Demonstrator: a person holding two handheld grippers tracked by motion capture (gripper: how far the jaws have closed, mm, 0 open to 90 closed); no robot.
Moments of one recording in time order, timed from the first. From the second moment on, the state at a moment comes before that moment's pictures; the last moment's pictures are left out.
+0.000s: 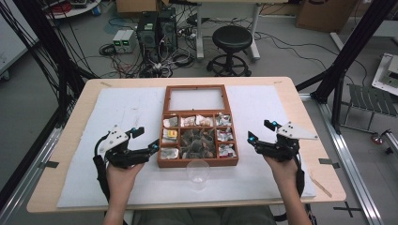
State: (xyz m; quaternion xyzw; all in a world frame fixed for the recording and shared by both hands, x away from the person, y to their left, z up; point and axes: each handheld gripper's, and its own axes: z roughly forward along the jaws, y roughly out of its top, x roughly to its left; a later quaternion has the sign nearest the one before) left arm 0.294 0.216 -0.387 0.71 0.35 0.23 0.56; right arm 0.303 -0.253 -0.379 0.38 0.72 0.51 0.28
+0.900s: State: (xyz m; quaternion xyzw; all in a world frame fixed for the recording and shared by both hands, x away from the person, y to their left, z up) left arm 0.312 0.182 -0.415 0.79 0.32 0.13 0.51; right arm 0.301 -0.254 -0.380 0.38 0.72 0.51 0.27
